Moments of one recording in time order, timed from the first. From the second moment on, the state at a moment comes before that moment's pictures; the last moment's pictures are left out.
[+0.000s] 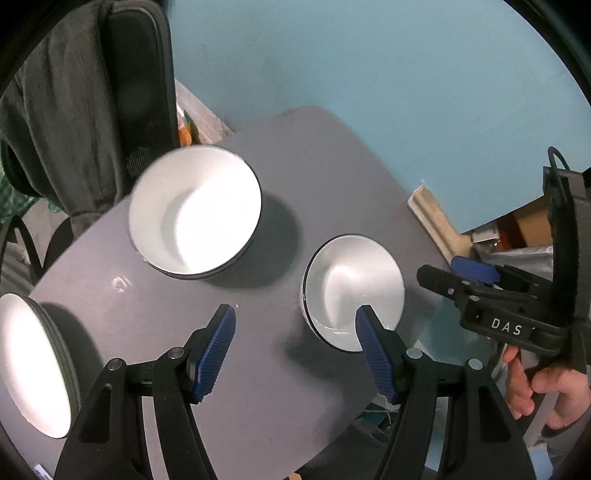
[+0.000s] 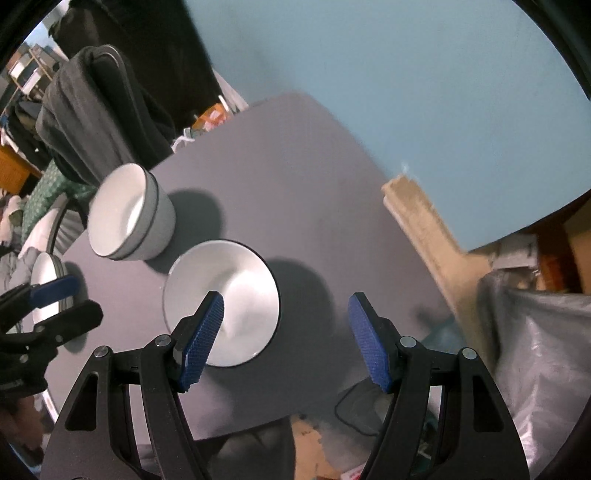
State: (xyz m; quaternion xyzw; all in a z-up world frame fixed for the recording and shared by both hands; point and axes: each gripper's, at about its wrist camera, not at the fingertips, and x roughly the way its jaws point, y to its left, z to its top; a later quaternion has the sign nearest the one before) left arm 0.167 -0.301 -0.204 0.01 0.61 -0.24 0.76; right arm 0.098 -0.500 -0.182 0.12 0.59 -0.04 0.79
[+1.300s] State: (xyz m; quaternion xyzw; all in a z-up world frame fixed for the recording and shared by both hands) left arm 0.178 -0.333 -0.294 0.00 0.67 -0.24 0.70; right arm 0.116 -0.497 -0.258 0.13 0.68 0.03 0.72
